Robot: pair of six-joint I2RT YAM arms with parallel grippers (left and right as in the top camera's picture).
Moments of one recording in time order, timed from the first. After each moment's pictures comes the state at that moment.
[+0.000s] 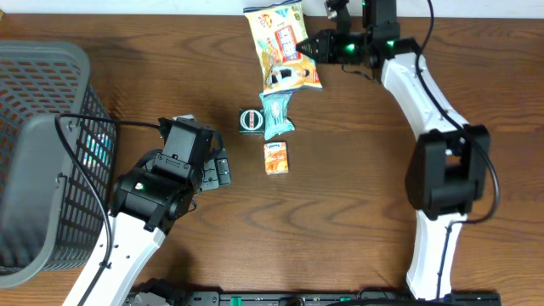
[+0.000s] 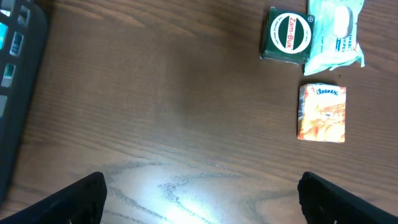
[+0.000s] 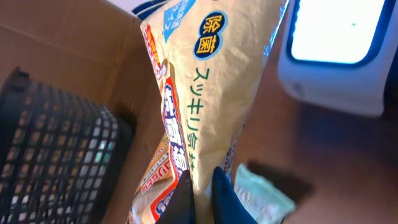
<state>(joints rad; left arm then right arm) -0.40 1.13 1.04 -1.00 -0.22 -0.51 0.19 2.25 1.93 -0.40 -0.84 0.34</state>
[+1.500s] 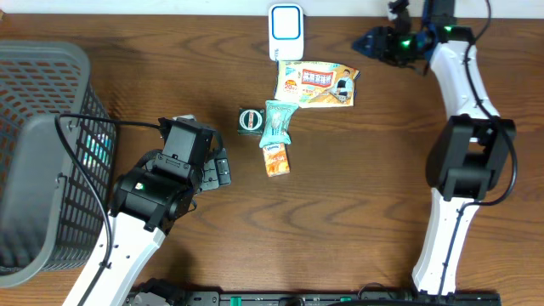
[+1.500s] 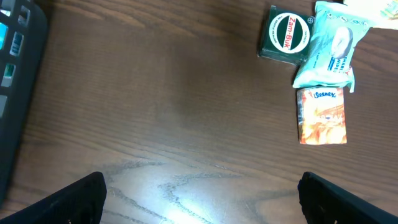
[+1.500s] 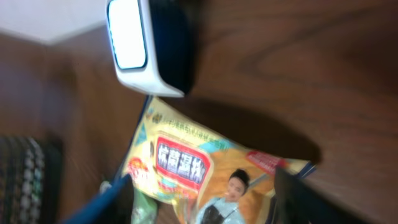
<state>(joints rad) -0.40 1.13 1.04 -1.00 -0.22 -0.51 -0.04 2.39 2.13 -0.76 -0.73 0.16</state>
